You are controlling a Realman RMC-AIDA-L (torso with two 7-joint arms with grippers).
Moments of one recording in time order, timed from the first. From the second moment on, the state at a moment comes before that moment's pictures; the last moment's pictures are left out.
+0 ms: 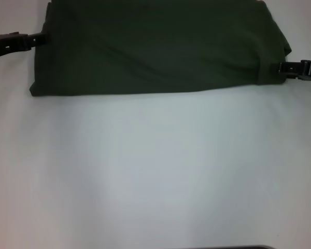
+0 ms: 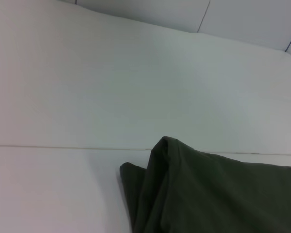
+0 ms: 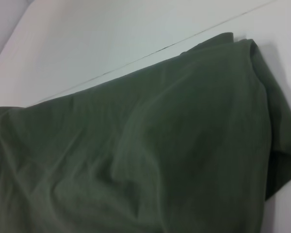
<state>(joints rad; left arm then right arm) -0.57 -2.14 -2.51 -0.78 -0.95 0.90 -1.93 0.55 1.96 -0.51 -0.54 -2.27 -1.21 2.09</state>
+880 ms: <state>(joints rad) -0.57 -2.14 -2.51 -0.78 -0.94 0.90 -1.94 0.54 1.97 -0.45 -0.53 -2.26 -1.16 2.06</state>
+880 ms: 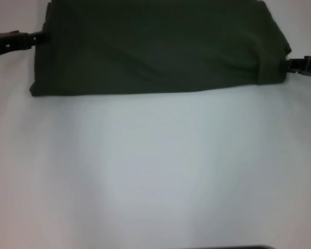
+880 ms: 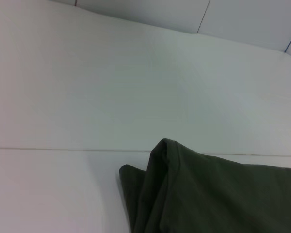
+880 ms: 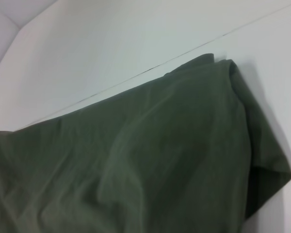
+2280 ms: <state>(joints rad) -0.56 -2.06 -2.50 -0.77 -0.79 1.15 -2.05 0.52 1.97 -0.44 -0.54 -2.23 -1.17 2.04</state>
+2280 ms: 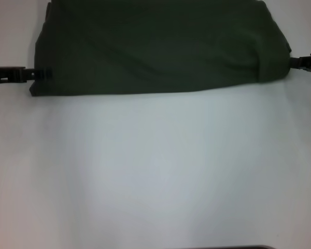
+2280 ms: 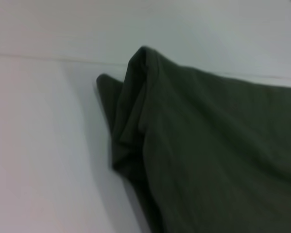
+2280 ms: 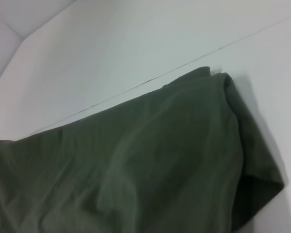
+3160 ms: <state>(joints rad) -0.58 -2.06 -2.48 -0.76 -0.72 1.20 -2.08 0.52 1.97 -0.44 -0.54 -2.23 -1.17 2.04</state>
